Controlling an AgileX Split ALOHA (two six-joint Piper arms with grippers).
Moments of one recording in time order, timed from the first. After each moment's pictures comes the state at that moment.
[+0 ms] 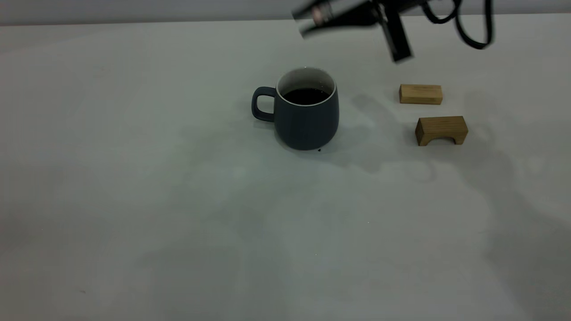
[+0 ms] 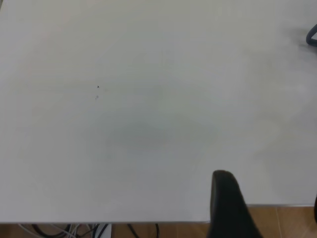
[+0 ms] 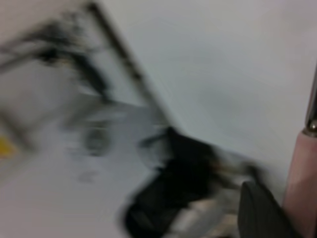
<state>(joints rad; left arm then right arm) 0.07 -0.02 -0.49 -0.06 1.13 0.04 0.21 2.22 -1.30 1.55 1.03 -0.37</state>
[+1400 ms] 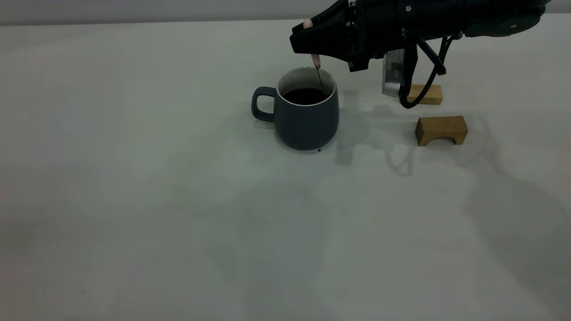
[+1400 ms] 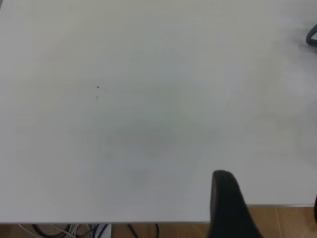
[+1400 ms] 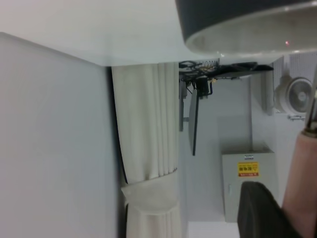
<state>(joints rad) 0.07 -0.02 -0.49 -0.06 1.13 0.04 0.19 2.51 -1.46 1.75 1.07 0.55</state>
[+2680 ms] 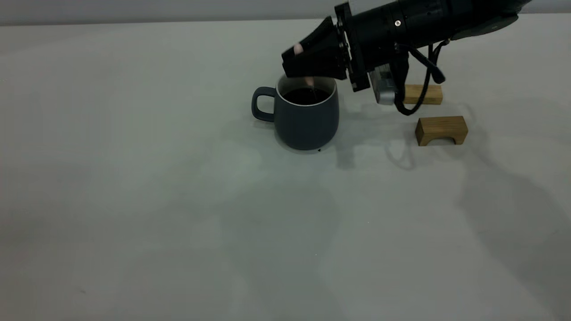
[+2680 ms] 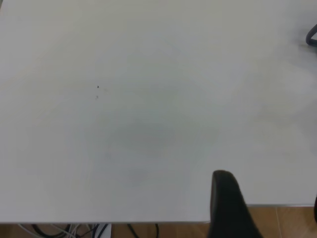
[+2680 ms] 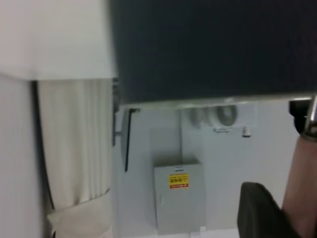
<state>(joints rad) 0.07 -0.02 -0.49 -0.06 1.13 0.04 0.20 2.61 -1.64 1.52 1.16 0.65</state>
